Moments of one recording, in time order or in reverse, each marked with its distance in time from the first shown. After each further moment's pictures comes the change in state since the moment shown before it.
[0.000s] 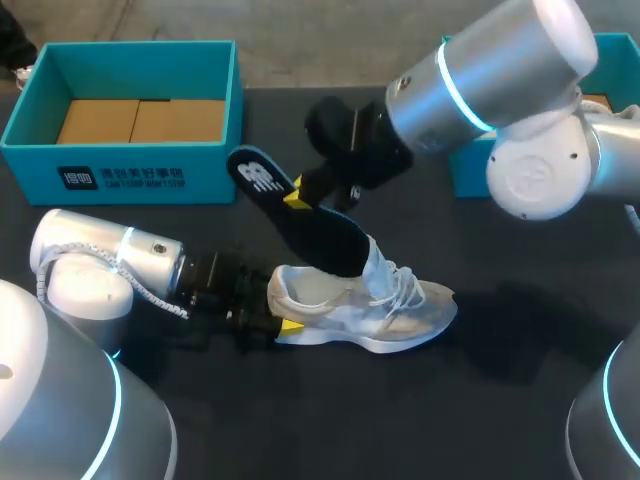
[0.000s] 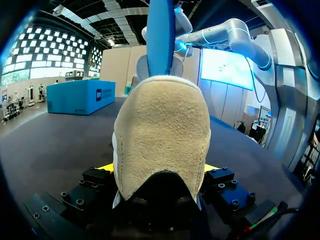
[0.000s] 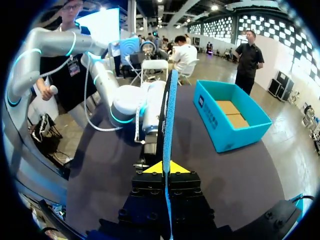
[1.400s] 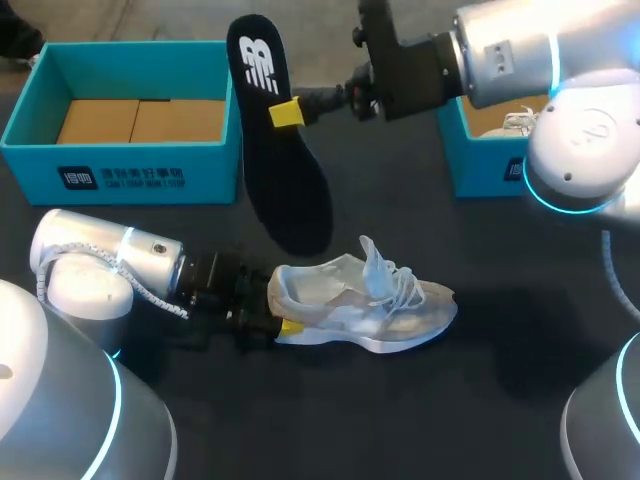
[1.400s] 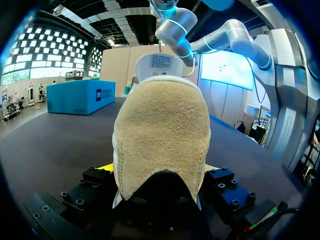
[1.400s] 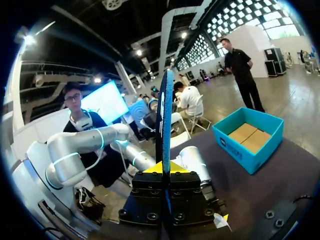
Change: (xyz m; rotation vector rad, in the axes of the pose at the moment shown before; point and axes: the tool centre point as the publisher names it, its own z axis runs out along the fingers) left arm 0.000 0.000 0.000 0.000 0.000 0.000; right arm 0.039 0.116 -0.104 -0.419 0.235 0.429
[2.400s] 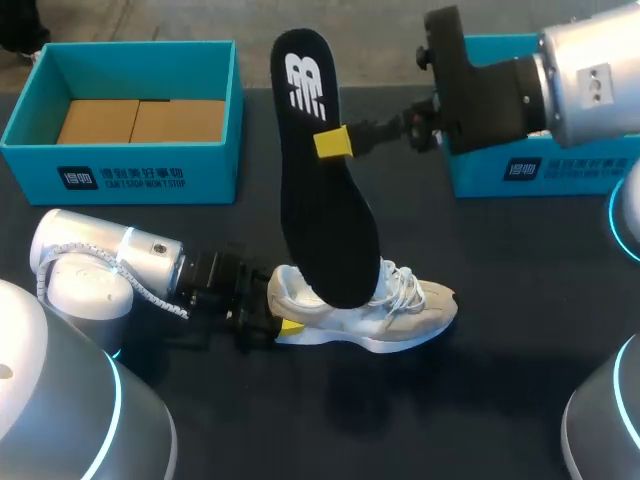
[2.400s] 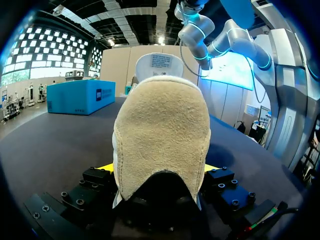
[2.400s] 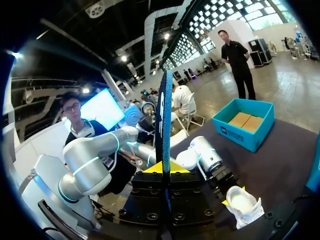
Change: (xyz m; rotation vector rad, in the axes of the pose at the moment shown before) left arm 0.000 0.000 0.000 0.000 0.000 0.000; right arm 0.091 -0.024 -0.053 -0.017 -0.077 0.124
